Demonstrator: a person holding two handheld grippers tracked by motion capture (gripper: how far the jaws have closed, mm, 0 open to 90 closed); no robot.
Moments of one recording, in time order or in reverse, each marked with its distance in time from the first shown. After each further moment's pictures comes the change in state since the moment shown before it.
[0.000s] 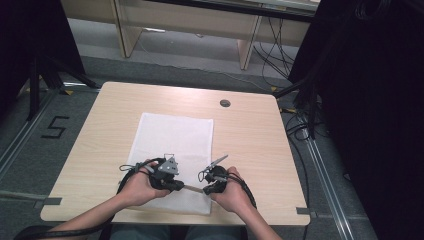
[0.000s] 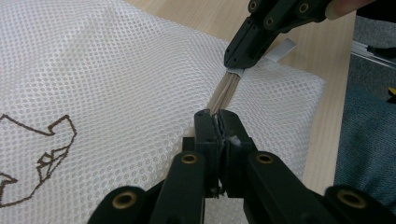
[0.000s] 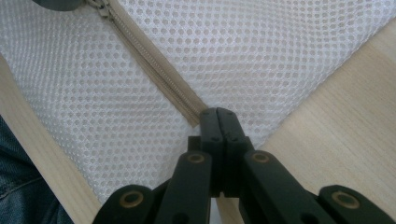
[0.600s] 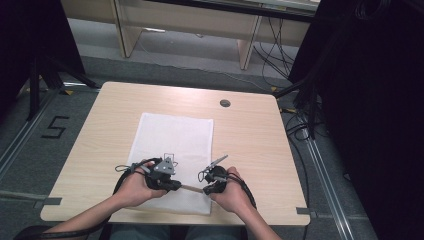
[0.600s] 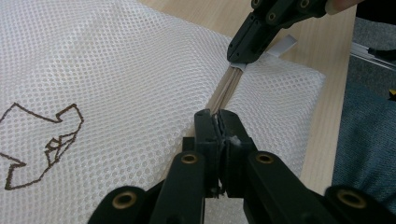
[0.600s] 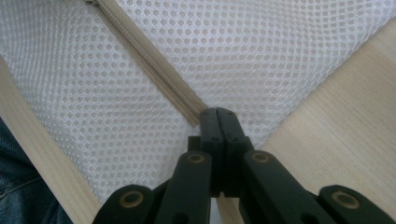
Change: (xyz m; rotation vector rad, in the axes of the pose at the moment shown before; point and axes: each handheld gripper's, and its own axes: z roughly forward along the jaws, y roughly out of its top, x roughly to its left) left arm 0.000 -0.006 -0.006 -0.012 0.007 -0.022; right arm 0.000 0.000 0.000 -0.001 -0.001 -0.007
